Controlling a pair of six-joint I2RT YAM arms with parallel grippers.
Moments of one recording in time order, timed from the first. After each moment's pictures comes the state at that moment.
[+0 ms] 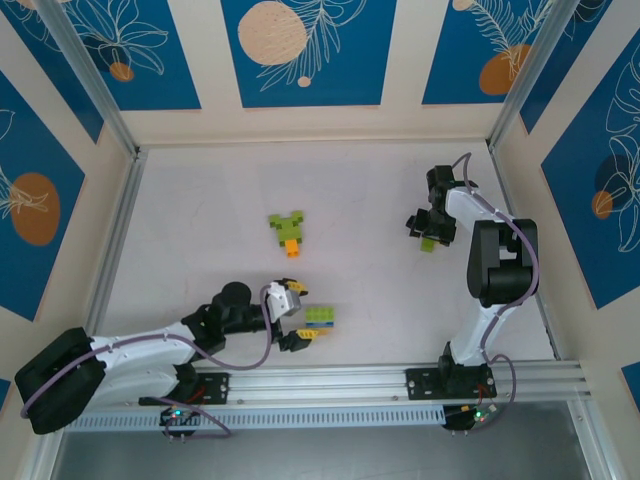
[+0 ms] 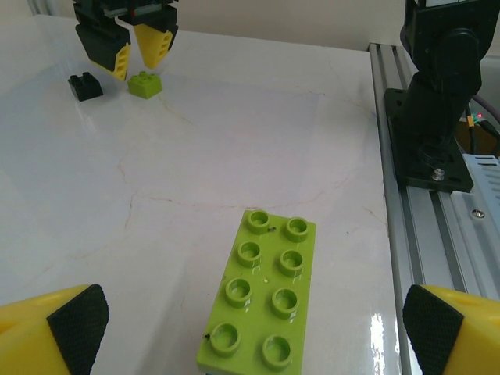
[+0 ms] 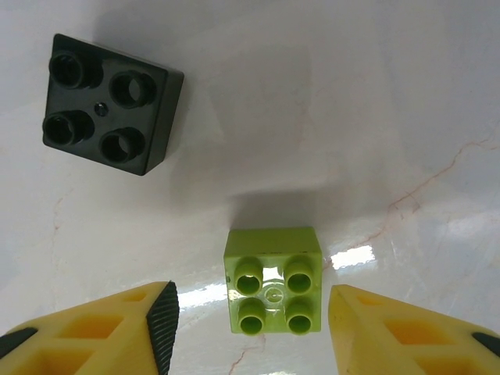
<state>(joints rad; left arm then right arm) -0.92 1.04 0.21 0.52 0.41 0.11 0.02 1.84 1.27 -0.84 0.03 0.34</state>
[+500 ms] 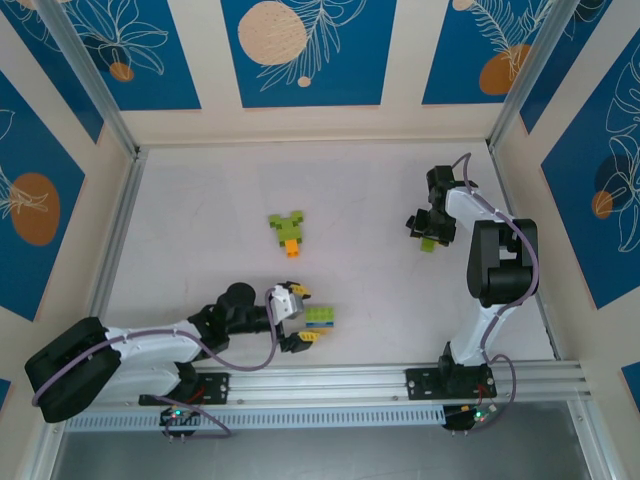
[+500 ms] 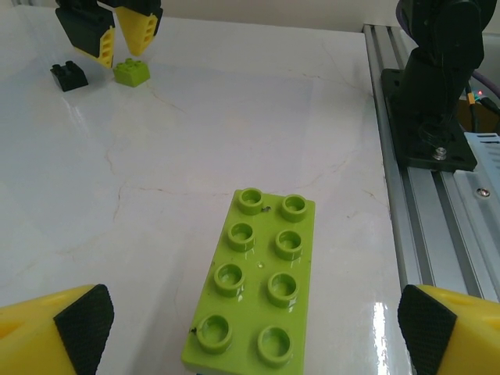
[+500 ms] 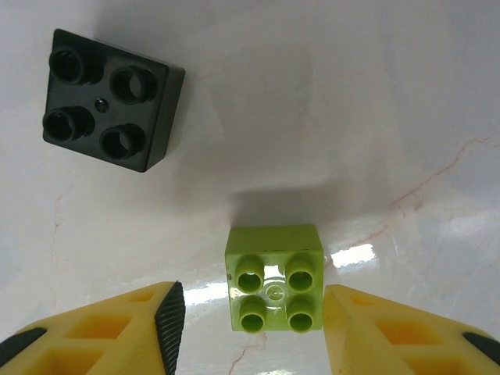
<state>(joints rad) -0.92 1.13 0.20 0.59 0.43 0.14 0.02 1.84 1.27 -0.84 0.02 0.34</state>
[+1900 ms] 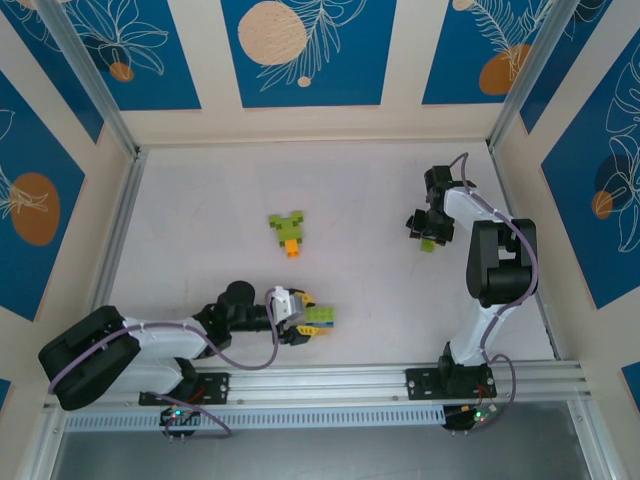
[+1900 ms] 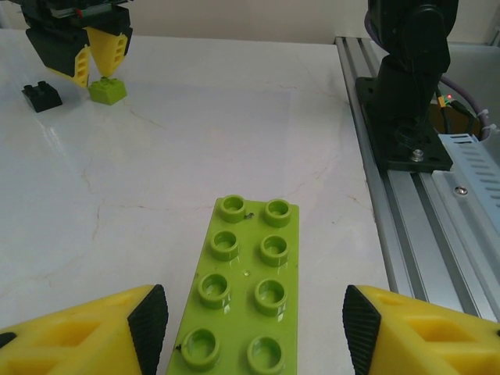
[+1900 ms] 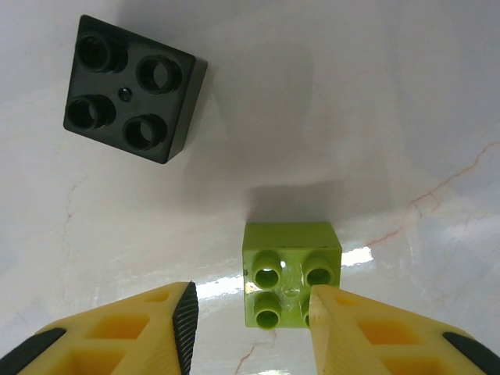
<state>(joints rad) -0.86 1.25 0.18 0.76 0.55 0.16 0.03 1.84 1.27 -0.84 0.02 0.32</state>
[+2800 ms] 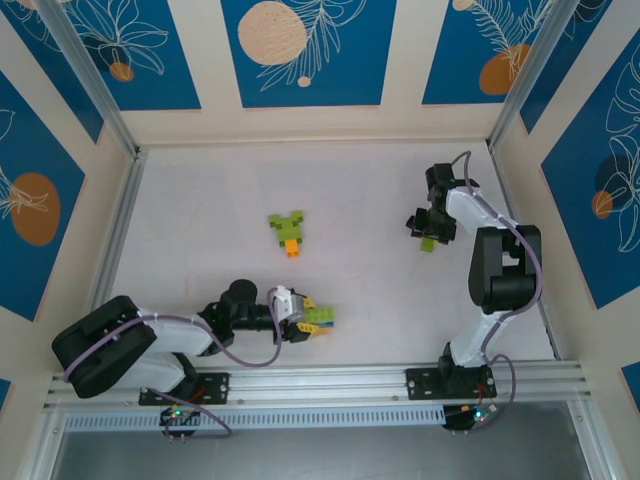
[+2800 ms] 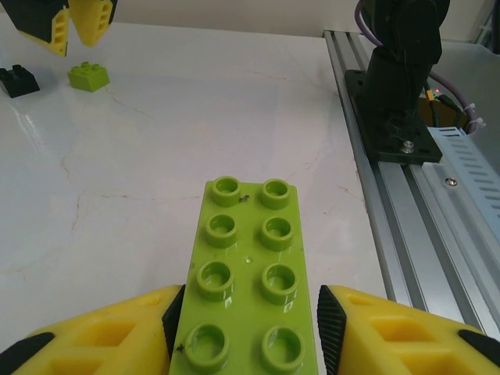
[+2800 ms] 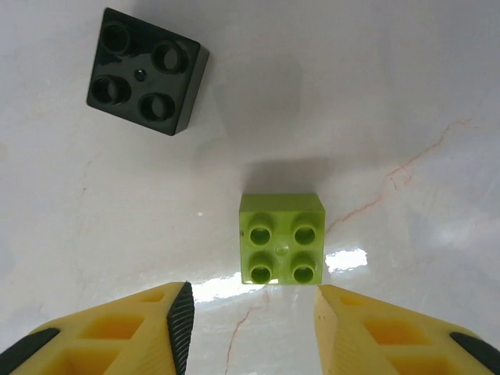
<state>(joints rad) -0.84 1.33 0.19 0.82 0.61 0.16 0.04 1.78 1.27 -0.89 0.03 0.32</state>
